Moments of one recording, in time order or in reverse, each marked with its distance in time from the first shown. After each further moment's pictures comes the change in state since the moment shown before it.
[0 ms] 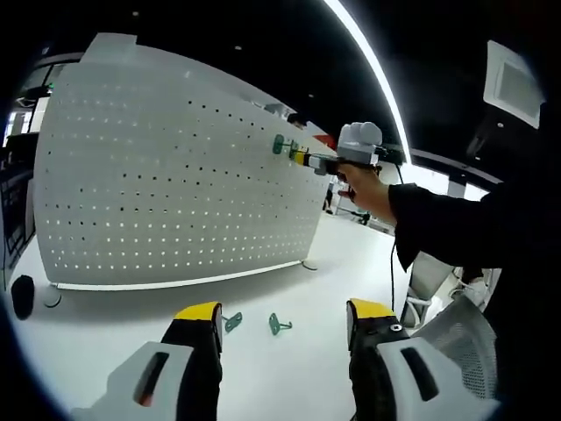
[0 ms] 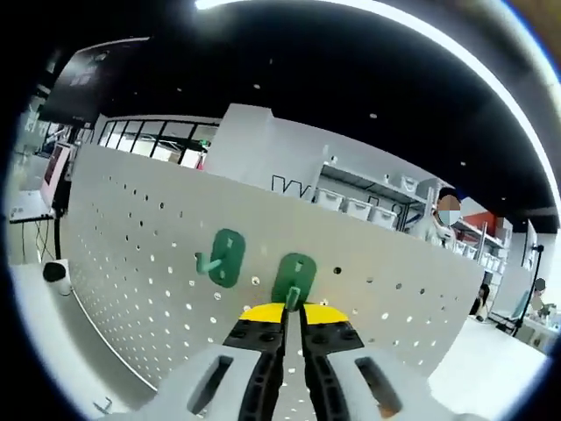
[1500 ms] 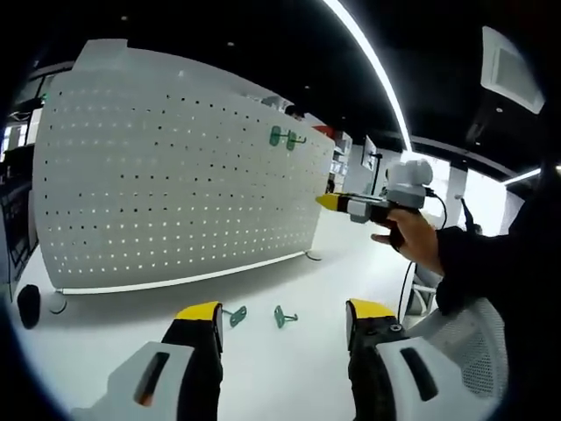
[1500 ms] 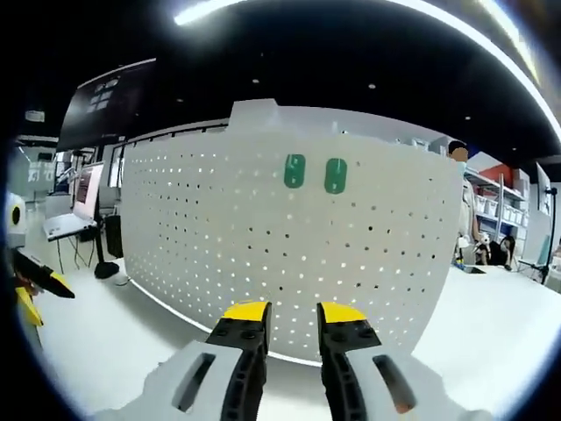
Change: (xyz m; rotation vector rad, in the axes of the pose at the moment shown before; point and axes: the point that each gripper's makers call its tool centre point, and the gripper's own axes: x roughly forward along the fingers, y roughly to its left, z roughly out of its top) left arm 0.001 -0.001 -0.007 0.054 0.040 0.018; right arm -0.112 0.069 -0.082 0.136 0.085 0.165
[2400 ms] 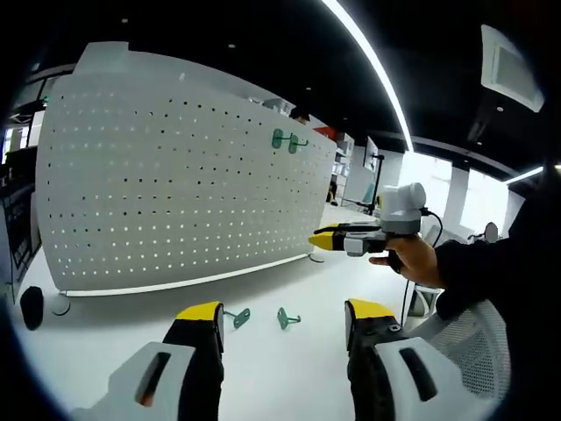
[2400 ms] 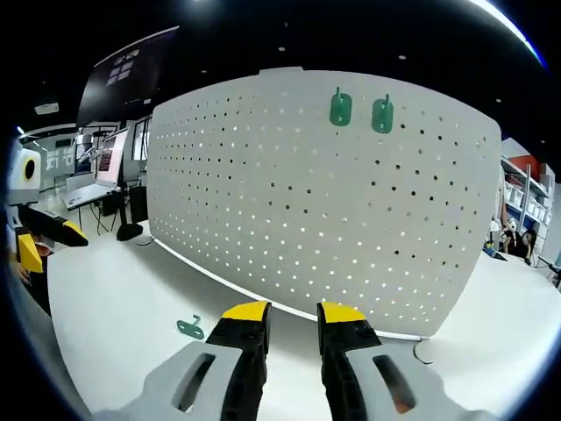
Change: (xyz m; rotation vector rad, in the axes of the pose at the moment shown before) left arm -0.003 0.004 0.004 0.002 -0.013 0.017; right arm 0.010 0.023 -0.050 -0.031 0.134 0.119
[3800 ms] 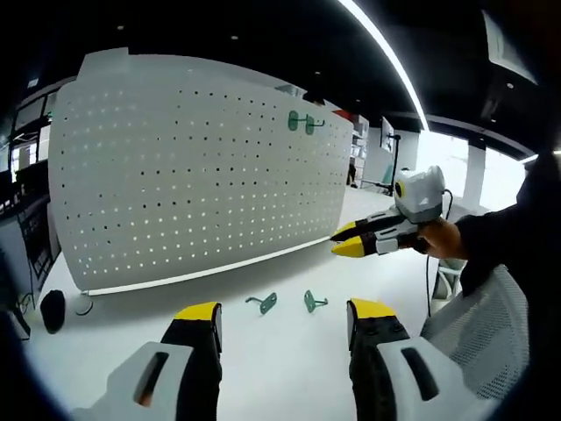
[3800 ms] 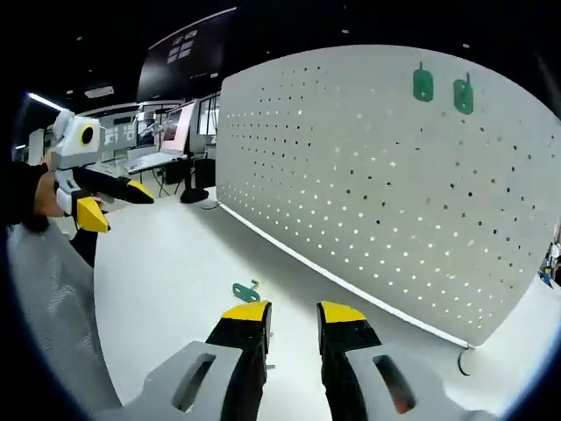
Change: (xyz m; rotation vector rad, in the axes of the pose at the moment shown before) left arm 0.001 0.022 -0.017 0.063 0.070 0.114; right arm 0.005 0.065 -0.046 -0.133 0.134 0.396
